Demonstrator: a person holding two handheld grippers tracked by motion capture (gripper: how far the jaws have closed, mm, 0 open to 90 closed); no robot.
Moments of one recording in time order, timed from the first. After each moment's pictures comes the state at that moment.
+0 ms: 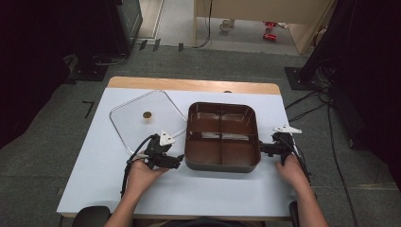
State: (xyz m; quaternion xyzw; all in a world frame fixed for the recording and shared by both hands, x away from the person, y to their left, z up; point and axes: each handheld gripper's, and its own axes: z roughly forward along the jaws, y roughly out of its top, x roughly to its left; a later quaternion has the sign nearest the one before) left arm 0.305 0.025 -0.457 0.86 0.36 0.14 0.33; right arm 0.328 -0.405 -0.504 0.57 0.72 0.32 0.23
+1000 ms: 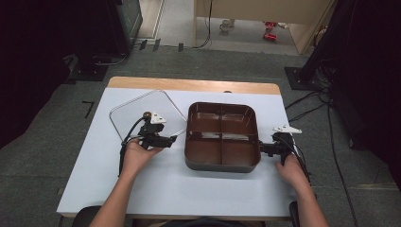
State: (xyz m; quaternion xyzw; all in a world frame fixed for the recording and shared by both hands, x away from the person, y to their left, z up) left arm 0.364 0.051 -0.450 0.84 0.39 0.14 0.35; right arm 0.328 -0.405 -0.504 0.57 0.72 0.32 0.23
